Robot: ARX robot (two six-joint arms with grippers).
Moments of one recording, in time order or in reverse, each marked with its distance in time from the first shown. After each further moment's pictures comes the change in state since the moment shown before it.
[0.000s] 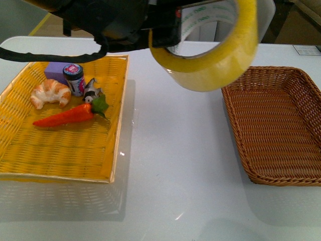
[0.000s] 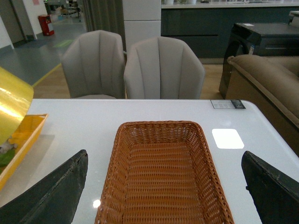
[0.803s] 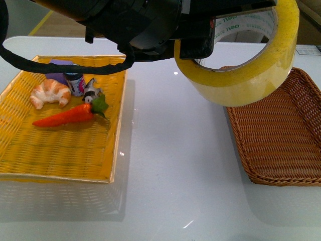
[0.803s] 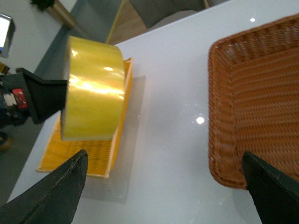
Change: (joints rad) left arm -0.074 -0.006 -0.001 -0.010 0.008 -0.016; right arm 0.087 0.657 0.227 0.105 -0.321 0.412
